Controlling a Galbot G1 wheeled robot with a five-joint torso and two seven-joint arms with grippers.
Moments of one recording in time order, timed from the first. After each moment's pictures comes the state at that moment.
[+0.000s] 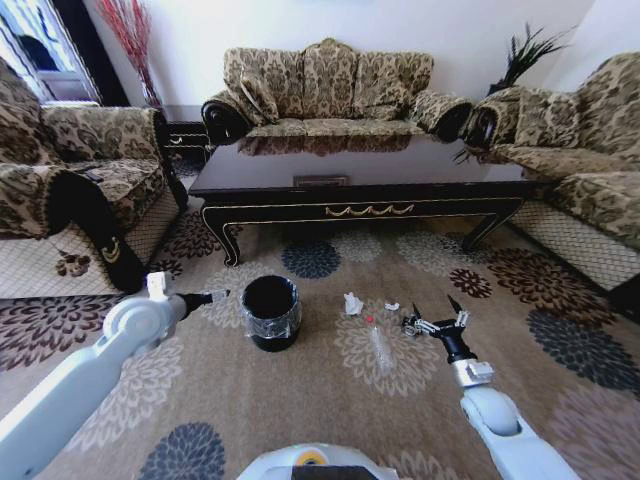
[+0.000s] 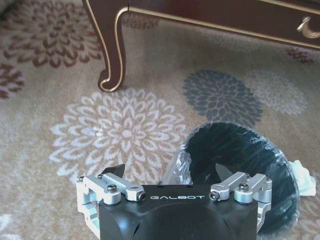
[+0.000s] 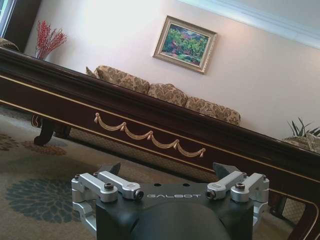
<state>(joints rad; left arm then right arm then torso) 0.85 -0.65 -0.26 -1.92 -1.59 0.74 -0.67 -1.46 0.99 0.61 1.68 0.25 0.45 0.06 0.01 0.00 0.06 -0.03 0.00</state>
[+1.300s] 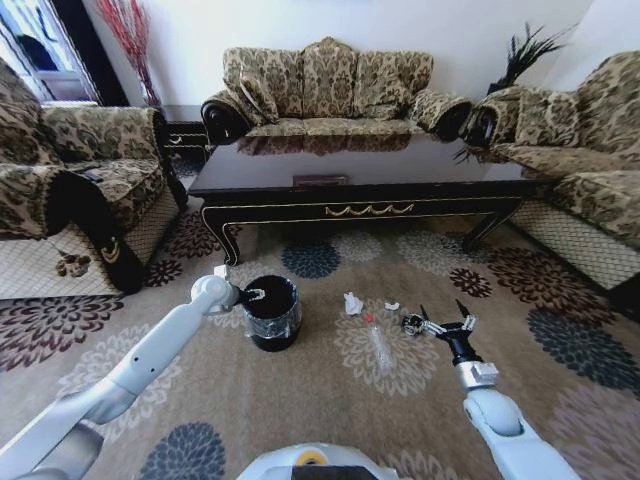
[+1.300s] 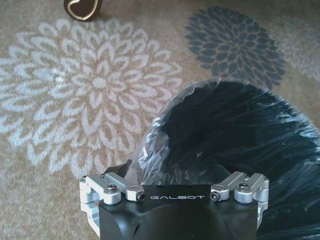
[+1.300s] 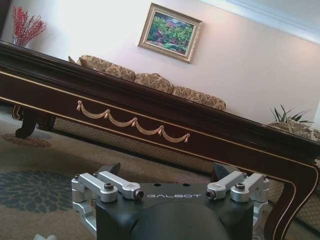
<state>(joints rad) 0.52 -0.92 0.11 -1.47 -1.64 0.74 -0.72 -1.45 1.00 0.62 1.62 0.28 0.46 0.08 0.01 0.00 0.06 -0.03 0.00</state>
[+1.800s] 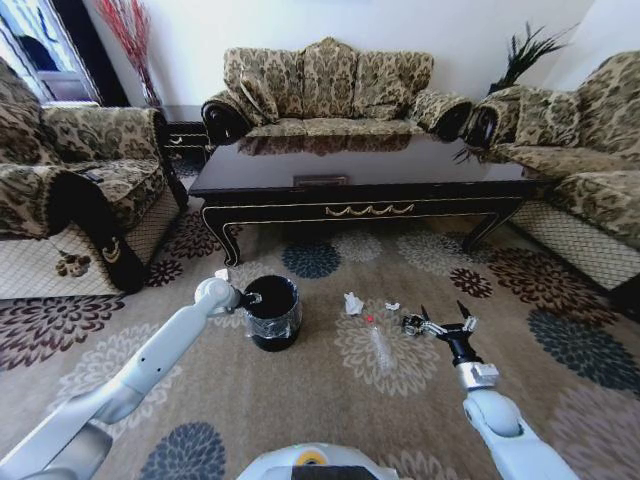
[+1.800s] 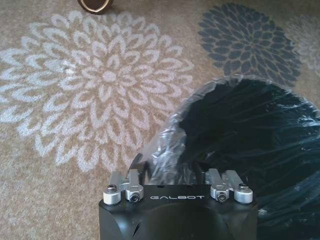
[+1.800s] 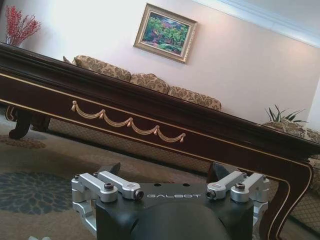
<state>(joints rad) 0.53 -0.95 0.09 -1.45 -1.65 0.73 -0.78 -1.45 1.00 0.62 1.62 0.28 0.46 0.10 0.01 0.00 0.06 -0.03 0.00</state>
